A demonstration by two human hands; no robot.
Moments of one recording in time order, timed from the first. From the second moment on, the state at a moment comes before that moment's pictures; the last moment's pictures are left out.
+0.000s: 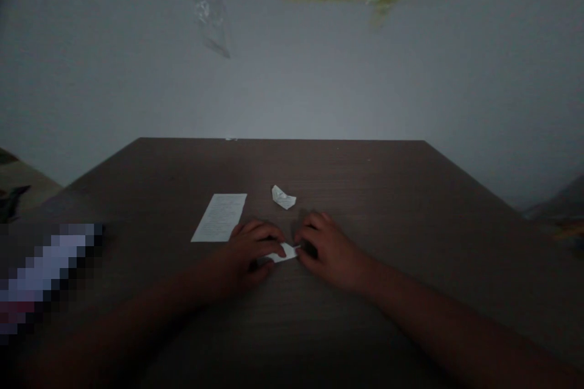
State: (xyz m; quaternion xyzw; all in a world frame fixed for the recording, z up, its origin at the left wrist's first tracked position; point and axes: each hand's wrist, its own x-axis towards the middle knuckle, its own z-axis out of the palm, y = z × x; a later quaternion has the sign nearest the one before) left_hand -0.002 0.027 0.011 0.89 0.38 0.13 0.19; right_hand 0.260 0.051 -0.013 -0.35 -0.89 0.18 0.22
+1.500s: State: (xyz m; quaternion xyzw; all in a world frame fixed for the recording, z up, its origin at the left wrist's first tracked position) left_hand 0.004 0.025 0.010 0.93 0.35 0.08 0.09; right_hand 0.253 0.050 -0.019 -0.32 -0.90 0.18 0.23
